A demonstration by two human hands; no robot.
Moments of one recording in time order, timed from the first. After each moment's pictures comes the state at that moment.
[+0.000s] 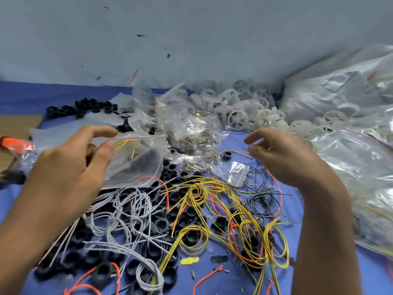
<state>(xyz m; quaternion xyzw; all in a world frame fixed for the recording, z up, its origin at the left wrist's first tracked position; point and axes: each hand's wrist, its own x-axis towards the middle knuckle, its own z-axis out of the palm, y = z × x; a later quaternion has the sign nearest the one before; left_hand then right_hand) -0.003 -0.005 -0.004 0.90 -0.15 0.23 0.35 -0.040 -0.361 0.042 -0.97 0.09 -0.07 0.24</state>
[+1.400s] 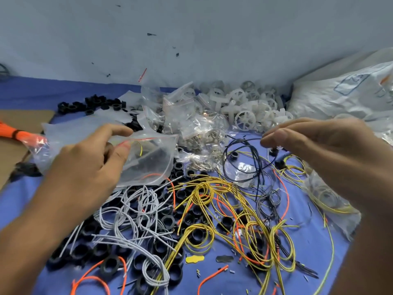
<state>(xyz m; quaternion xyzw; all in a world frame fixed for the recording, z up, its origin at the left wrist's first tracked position) -0.018 -0.018 0.009 0.91 -0.15 0.18 0.35 -0.096 -0.342 0.094 -0.91 -0.08 -0.16 0.38</state>
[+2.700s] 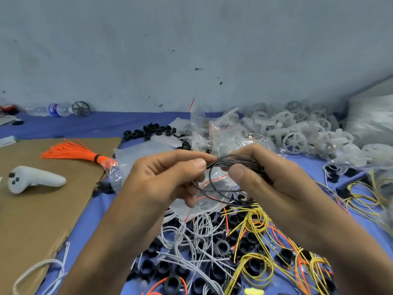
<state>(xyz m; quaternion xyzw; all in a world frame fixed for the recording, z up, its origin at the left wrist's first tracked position) -0.045 -0.024 0.055 0.62 -0.20 -0.02 0.76 -0.062 -0.231 0.062 -0.84 -0.26 -0.11 0.47</state>
